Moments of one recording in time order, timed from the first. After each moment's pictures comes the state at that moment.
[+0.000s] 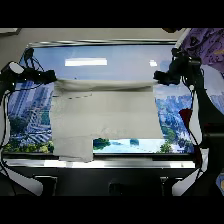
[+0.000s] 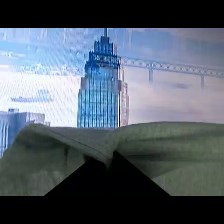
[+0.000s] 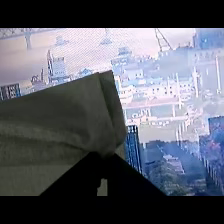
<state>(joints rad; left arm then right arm) 0.14 -1.85 1.82 1.15 -1.07 -1.42 -0.01 -1.89 1.95 1.68 -1.21 -1.42</state>
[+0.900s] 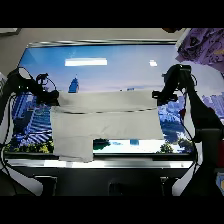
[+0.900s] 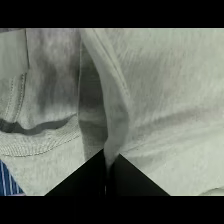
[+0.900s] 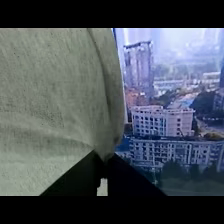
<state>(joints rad) 0.12 -1.88 1.76 1.27 -1.54 -1.54 -0.01 -2.01 1.93 1.66 -1.61 -1.46</state>
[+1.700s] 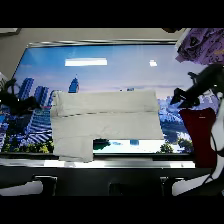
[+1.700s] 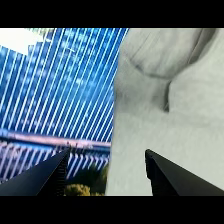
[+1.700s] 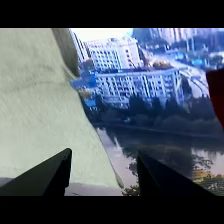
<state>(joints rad) 0.36 -1.39 1.21 1.32 -1.31 -1.57 -0.32 -1.71 1.63 1.92 -1.60 -1.61</state>
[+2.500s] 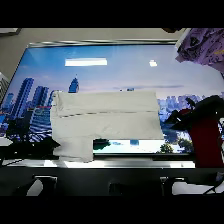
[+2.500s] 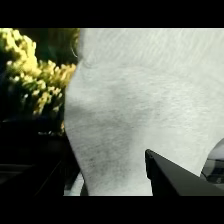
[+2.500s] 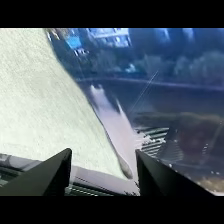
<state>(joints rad) 0.46 -0.90 0.37 0.98 -1.20 -1.35 -0.40 -1.56 1.12 2.07 -1.41 -1.75</state>
